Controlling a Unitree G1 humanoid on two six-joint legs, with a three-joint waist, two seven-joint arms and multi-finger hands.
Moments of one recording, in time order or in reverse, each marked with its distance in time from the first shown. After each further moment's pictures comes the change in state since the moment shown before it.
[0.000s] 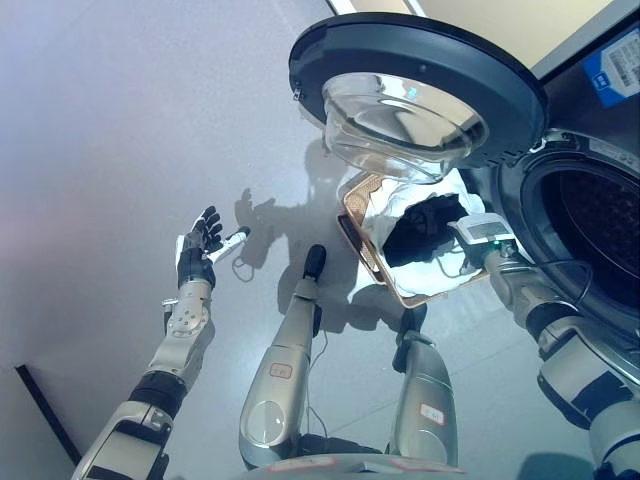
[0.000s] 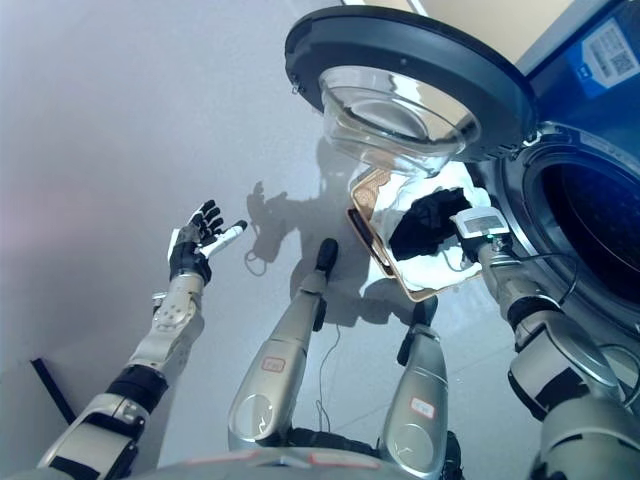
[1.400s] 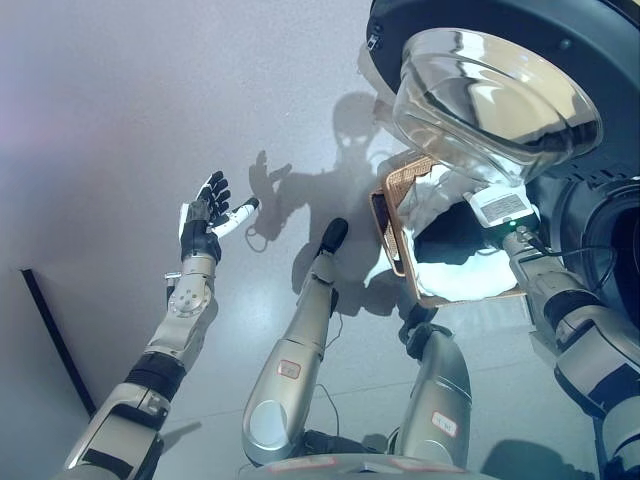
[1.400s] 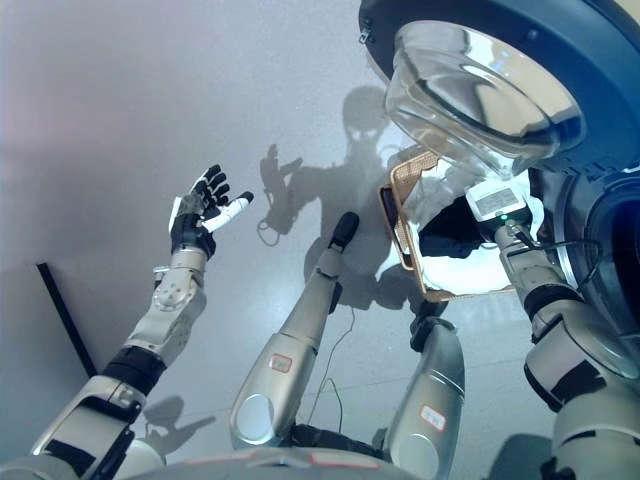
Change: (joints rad) left arm -0.076 0.050 -0.052 -0.088 -0.022 -0.022 0.006; right arm -0.054 -0.059 0.047 -0.006 -0.130 0.075 -0.175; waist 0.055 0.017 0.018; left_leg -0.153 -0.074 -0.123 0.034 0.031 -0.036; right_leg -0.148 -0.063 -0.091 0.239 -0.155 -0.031
